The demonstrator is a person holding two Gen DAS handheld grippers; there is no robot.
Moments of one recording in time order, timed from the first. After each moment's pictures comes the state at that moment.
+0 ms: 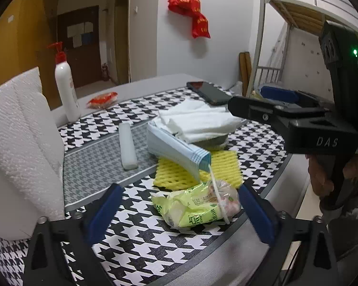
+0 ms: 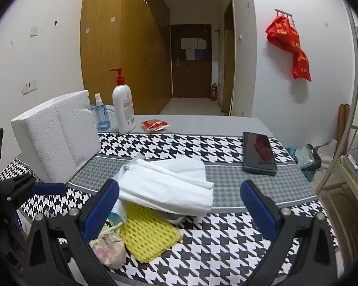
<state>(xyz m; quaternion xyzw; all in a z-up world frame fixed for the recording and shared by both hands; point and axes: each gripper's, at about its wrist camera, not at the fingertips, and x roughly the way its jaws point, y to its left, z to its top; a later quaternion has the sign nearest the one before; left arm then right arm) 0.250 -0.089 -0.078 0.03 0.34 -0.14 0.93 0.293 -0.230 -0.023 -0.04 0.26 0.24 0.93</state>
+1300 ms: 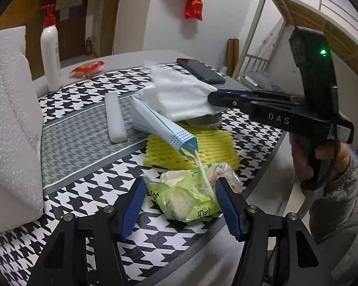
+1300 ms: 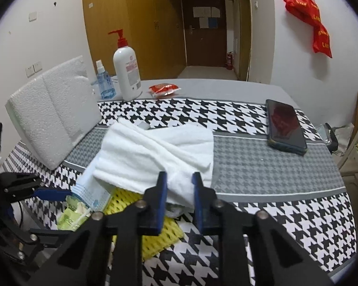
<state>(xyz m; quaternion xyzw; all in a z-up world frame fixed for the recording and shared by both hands) 0.256 -0.070 -0.093 -0.02 0.41 -0.21 0.89 0.329 -0.214 -0.055 -0.05 0.35 0.29 0.89</state>
